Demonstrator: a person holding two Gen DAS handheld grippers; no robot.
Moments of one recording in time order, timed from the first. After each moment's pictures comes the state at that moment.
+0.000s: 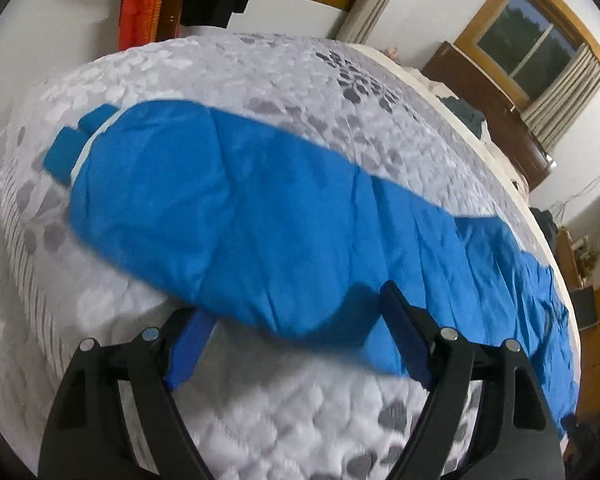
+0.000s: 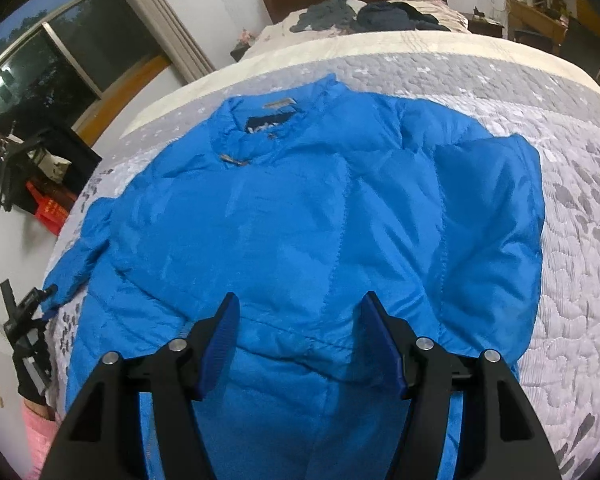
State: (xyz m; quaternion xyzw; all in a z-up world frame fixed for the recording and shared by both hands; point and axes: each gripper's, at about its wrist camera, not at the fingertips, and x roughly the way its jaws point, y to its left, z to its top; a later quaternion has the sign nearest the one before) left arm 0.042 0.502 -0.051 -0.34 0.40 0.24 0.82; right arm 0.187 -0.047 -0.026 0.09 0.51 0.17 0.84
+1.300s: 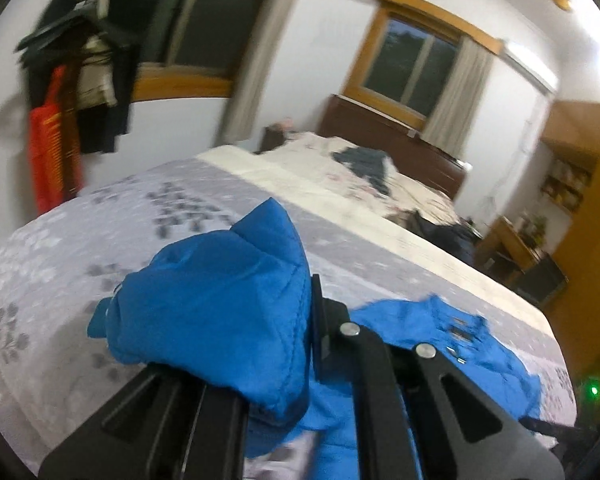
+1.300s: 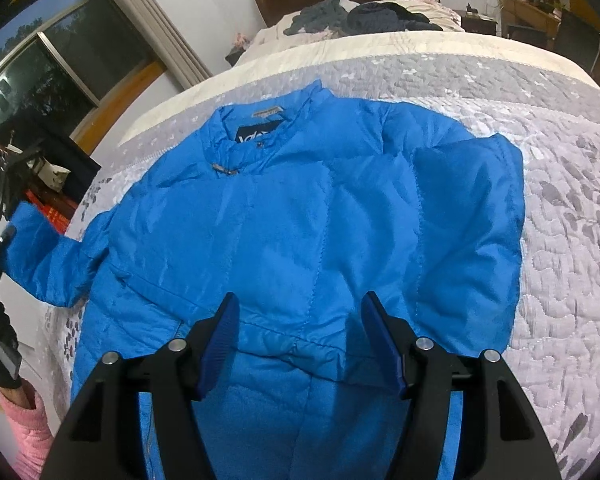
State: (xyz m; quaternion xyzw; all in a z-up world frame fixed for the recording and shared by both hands) left arm 0.105 0.355 0.107 -0.21 0.26 0.12 0.93; right arm 0.183 -0.063 -0.016 0.10 0.51 0.17 0.84
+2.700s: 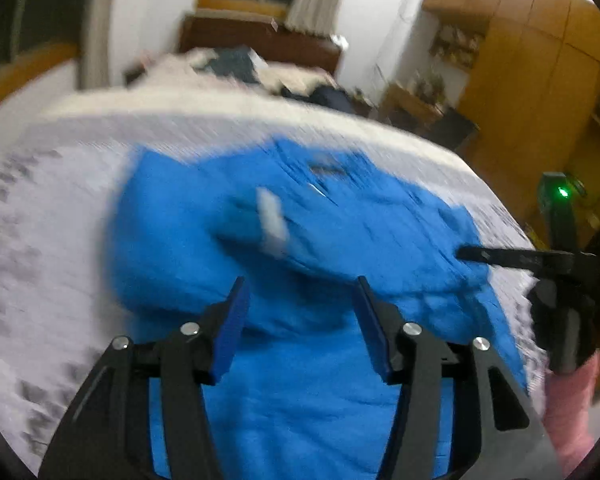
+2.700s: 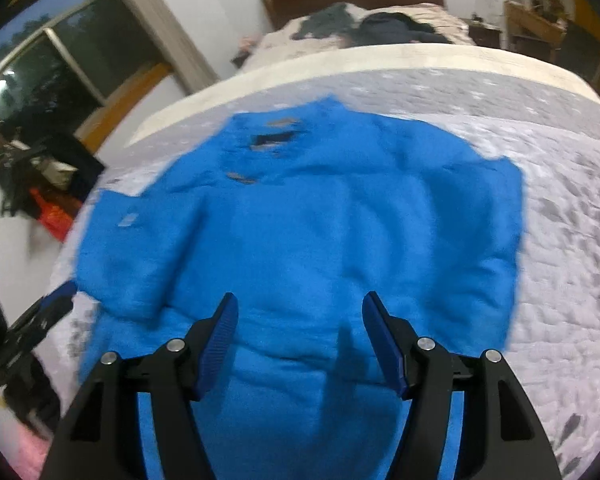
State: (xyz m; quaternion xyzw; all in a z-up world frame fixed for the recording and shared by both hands) left arm 0.110 0.215 0.039 -0.10 0.38 -0.10 0.91; right arm 0.182 -0.046 0.006 0.10 0.50 0.19 0.84
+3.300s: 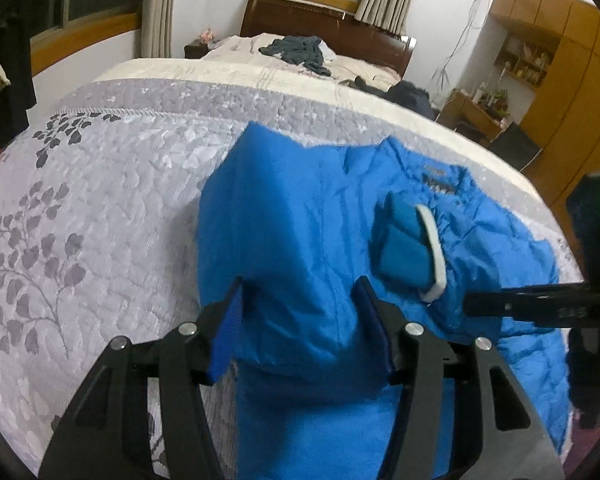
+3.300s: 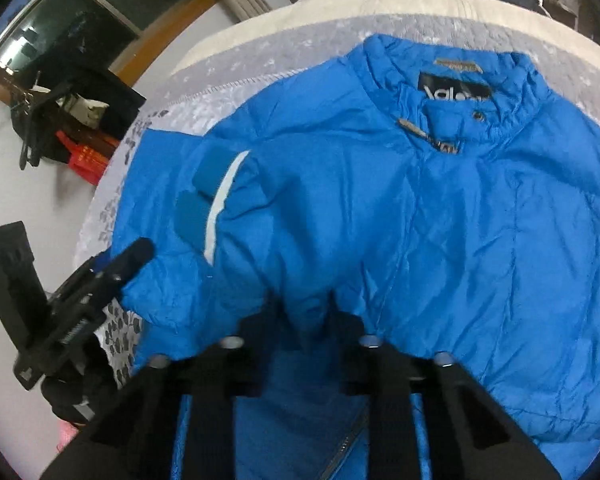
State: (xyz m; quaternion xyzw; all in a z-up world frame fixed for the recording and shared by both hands) left arm 0.158 0.284 -0.004 -0.14 0.42 -0.01 0.90; right arm 0.231 0.103 -0.019 0.07 0.58 0.27 0.76
